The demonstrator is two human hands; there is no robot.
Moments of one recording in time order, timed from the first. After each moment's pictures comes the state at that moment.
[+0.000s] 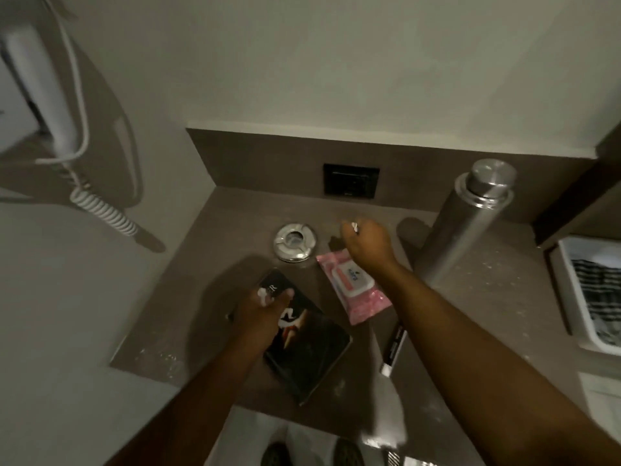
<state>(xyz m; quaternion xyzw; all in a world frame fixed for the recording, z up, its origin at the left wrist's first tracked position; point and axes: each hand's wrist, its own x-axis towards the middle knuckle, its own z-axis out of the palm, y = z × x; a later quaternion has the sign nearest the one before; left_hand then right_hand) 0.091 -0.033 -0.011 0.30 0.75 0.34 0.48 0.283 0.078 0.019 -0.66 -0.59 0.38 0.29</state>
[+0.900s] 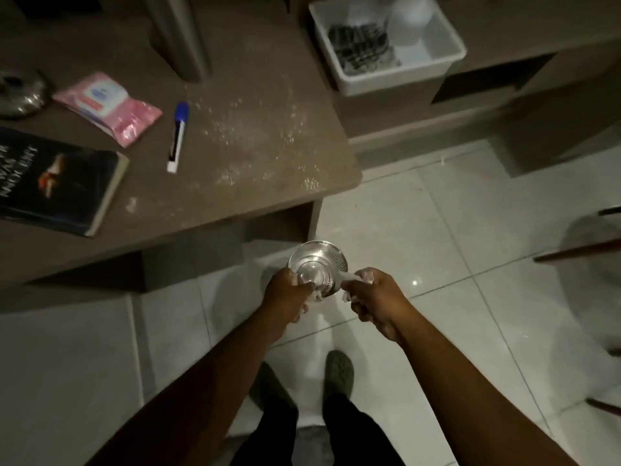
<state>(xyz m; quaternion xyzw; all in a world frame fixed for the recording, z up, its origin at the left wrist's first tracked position) 0.332 -0.327 -0.133 0.44 0.61 0.01 0.66 0.487 -0.414 -0.131 -0.71 -0.07 0.58 0.39</state>
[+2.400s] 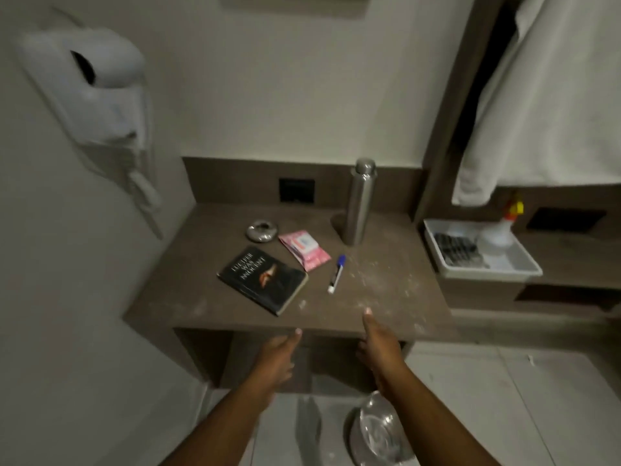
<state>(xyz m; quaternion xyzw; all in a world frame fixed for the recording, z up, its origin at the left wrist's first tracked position) 0.138 -0.289 0.006 0.32 0.63 0.30 0.64 0.318 -0.303 0.026 -0.70 -0.24 0.51 0.43</state>
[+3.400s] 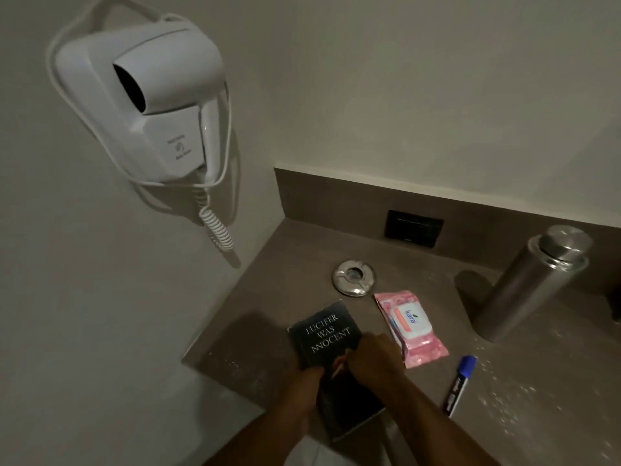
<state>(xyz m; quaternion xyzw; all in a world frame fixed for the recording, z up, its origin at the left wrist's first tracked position) 0.077 -0.105 -0.016 0.10 0.72 0.36 0.58 0.198 -0.030 -0.016 -0.65 -0.69 0.30 -0.01</state>
